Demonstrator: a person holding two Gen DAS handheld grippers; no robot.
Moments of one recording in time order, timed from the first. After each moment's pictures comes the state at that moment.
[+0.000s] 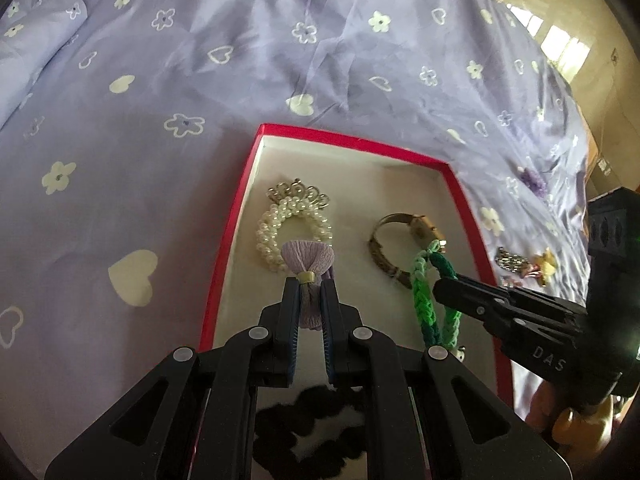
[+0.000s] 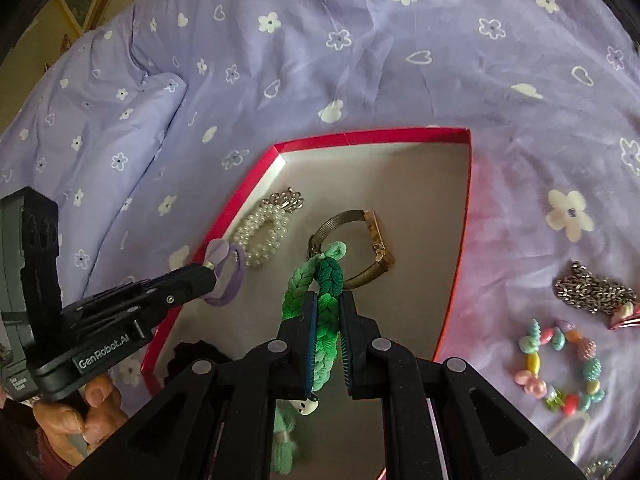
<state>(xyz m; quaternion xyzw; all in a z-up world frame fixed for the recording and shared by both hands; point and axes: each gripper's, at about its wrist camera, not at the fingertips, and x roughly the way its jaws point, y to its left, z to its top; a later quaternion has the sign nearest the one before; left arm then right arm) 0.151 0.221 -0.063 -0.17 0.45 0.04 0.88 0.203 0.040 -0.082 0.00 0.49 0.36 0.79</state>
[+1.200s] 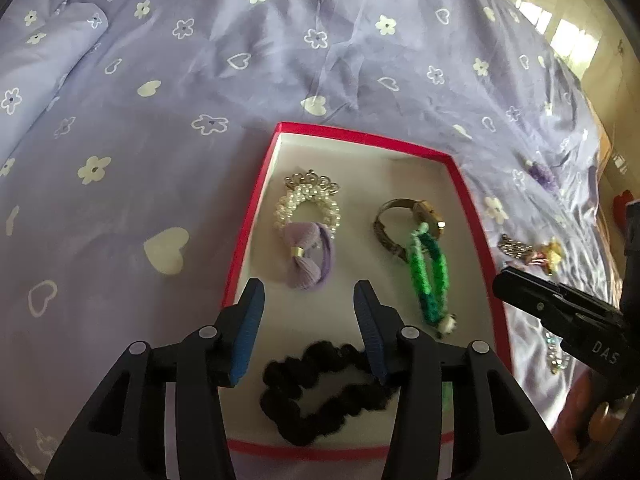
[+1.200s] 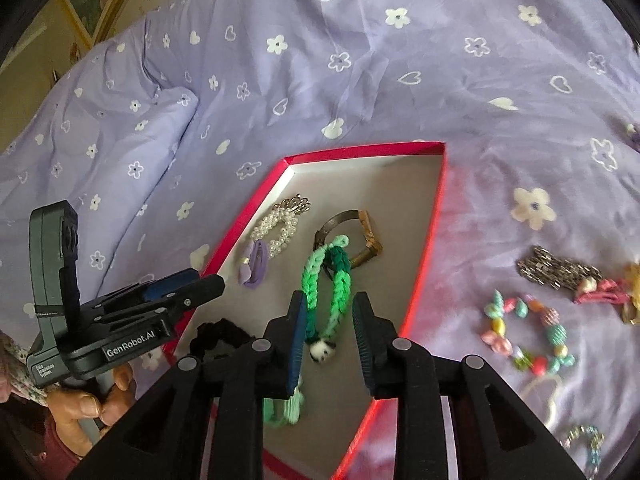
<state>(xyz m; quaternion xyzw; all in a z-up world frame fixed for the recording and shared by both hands) 0.120 0.208 -0.043 -0.15 0.45 0.07 0.88 0.177 -0.002 -0.049 0.03 0.47 0.37 0.80</state>
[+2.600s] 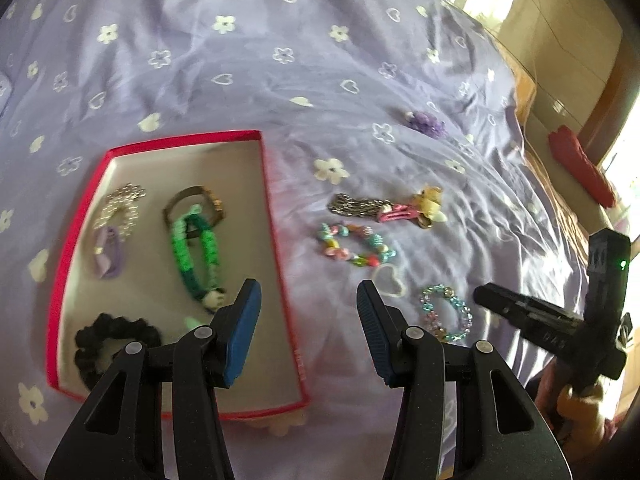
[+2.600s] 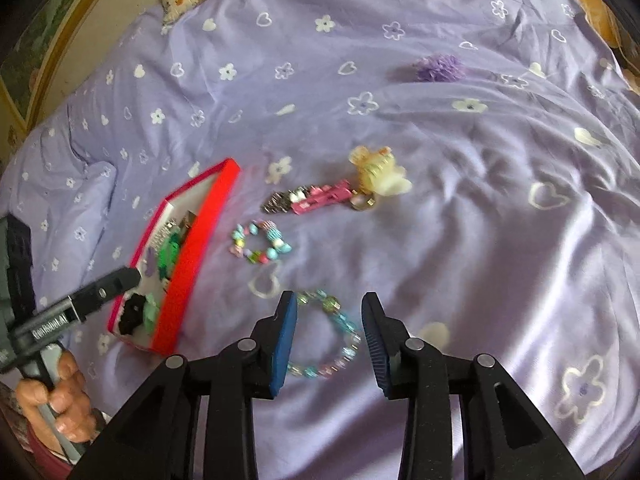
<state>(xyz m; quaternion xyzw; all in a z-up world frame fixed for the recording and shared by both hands) 0.126 0.051 -0.008 -0.10 0.44 -0.07 0.89 0.148 -0.209 -0.063 0.09 0.47 0.21 0.85</state>
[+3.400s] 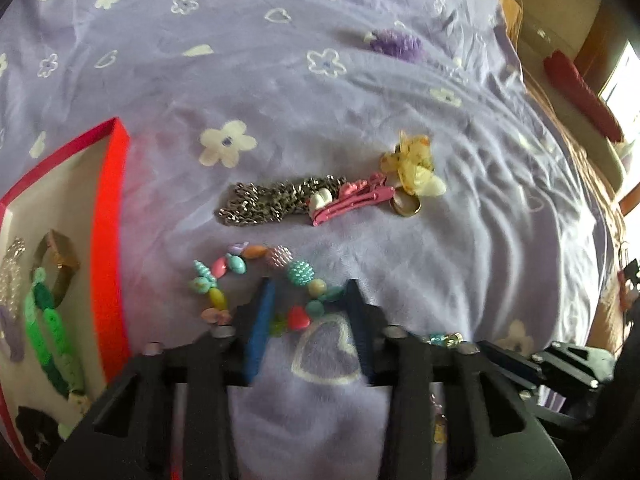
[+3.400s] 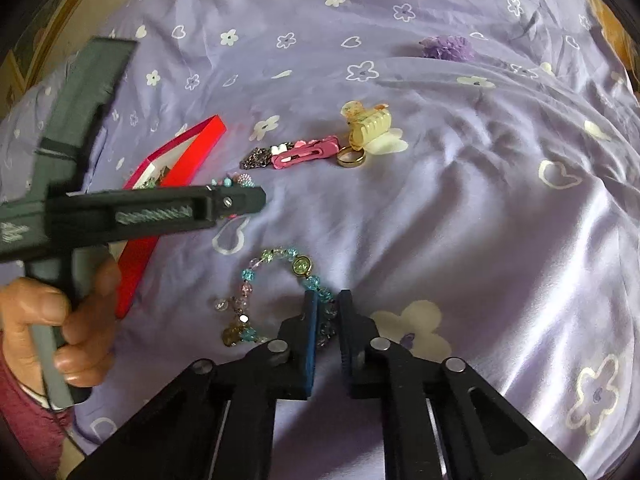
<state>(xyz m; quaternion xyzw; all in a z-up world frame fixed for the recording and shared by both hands) 0.222 -0.042 -0.071 -0.01 0.52 -0.11 0.85 0.143 -0.205 -0.092 0.05 0.48 0.22 0.85</state>
